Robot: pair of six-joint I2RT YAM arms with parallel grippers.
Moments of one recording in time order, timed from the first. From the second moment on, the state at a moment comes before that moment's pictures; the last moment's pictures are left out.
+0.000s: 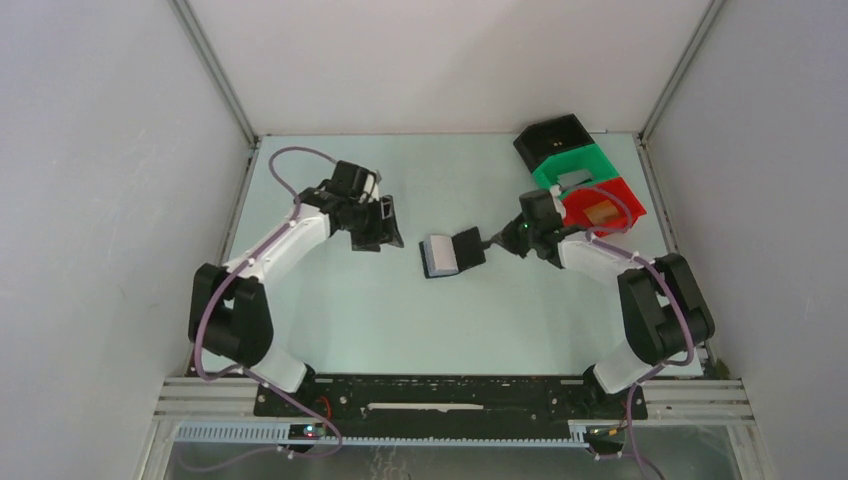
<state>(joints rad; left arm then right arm) -0.35 1.54 1.21 -0.70 0.24 -0.46 0.40 1.60 0.92 -0.09 -0.01 1.11</state>
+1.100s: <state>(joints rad) -0.51 1.92 1.45 -0.56 0.37 -0.47 0.46 1.48 0.58 -0.01 -0.03 1.16</state>
